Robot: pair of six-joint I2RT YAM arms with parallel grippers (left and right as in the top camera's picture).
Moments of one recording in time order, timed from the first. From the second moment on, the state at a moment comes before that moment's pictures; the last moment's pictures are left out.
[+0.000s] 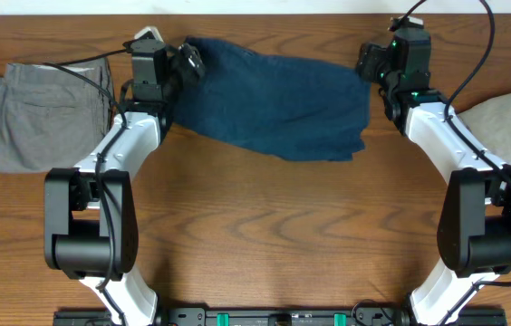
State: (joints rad) left arm -0.07 1.89 1.21 0.10 0.07 -0.62; right arm 0.10 1.90 1.29 0.06 0.04 0.34
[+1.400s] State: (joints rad) left arm 0.00 1.96 1.26 -0.89 0.17 -0.47; right arm 0.14 2.03 1.34 -0.69 -0.05 0.26
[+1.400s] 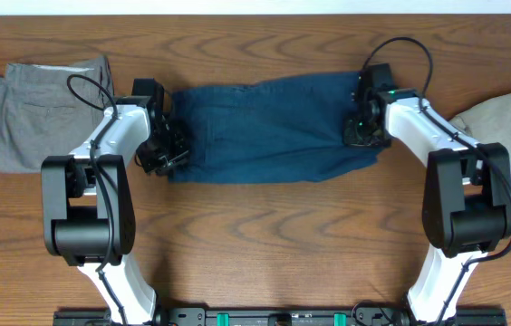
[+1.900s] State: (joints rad) left arm 0.00 1.80 1.23 -0.81 0.12 -0.40; right arm 0.14 1.76 1.38 -0.71 -0.12 0.25
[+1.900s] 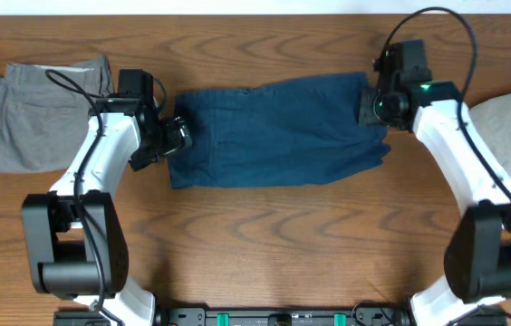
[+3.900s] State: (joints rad) left arm -0.10 1.44 1.25 -0.92 0.57 -0.36; right arm 0.51 2.11 1.26 -0.41 -0.77 0.24
